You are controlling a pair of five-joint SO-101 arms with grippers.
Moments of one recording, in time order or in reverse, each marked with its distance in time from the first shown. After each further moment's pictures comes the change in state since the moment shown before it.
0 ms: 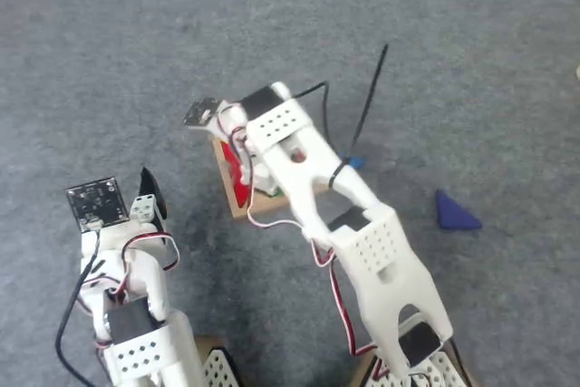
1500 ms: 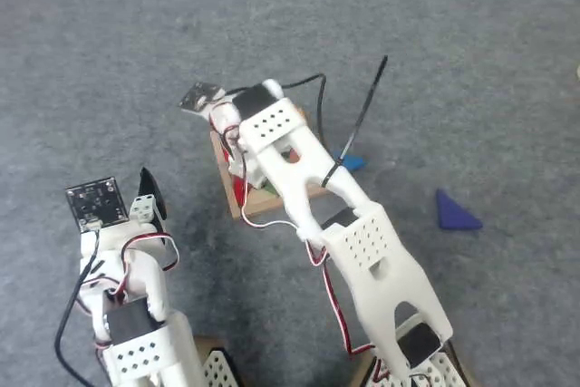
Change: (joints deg) left arm -0.1 0.0 0.0 0.0 0.0; right arm 0.0 4.9 -13.7 4.3 -9.6
